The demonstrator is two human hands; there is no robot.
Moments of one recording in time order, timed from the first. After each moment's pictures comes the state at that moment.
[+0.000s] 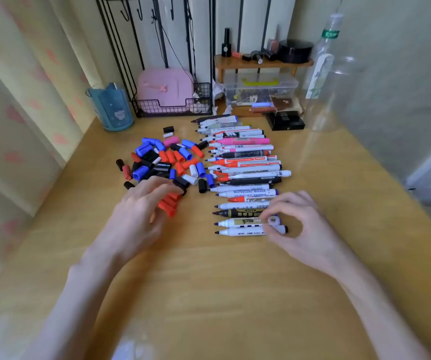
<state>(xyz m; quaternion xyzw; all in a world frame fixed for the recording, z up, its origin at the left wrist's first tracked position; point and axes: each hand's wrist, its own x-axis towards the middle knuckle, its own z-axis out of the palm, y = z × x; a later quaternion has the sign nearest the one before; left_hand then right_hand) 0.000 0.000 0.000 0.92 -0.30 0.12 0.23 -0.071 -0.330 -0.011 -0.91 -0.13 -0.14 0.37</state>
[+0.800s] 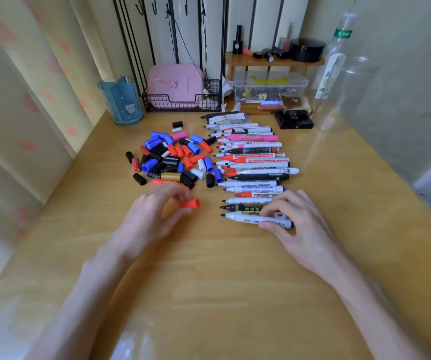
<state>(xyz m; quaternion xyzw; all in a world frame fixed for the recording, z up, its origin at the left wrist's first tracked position) 0.000 -0.001 -0.020 0.89 -0.29 0.11 0.34 -0.073 -0.315 -0.018 -0.93 -0.15 -0.17 0.29</state>
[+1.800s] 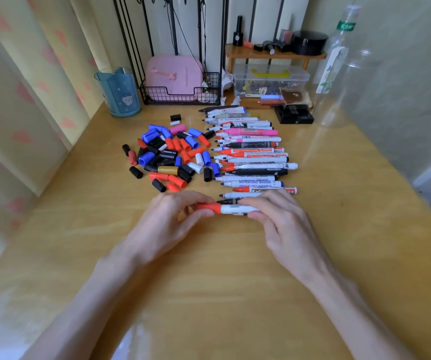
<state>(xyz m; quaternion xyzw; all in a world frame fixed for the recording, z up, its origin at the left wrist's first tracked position) -0.021 -0.033 -0.014 0.87 -0.31 0.09 0.37 -0.077 -0.285 -0.016 -0.91 -0.18 -0.24 0.28</state>
